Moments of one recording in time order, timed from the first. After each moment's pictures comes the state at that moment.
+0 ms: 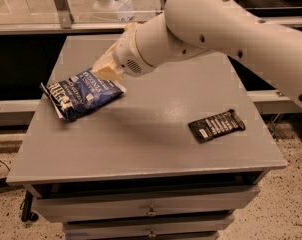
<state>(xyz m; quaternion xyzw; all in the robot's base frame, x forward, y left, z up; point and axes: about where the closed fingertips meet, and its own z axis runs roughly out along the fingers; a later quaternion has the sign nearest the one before) 0.555 0.116 0.934 -0.59 0.66 0.21 0.43</state>
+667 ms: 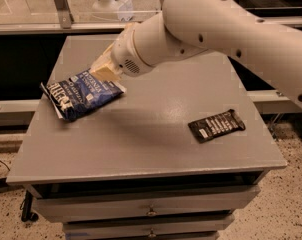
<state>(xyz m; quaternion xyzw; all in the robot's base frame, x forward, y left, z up) 0.552 0.119 0.936 -0.59 0.65 0.21 0.43</state>
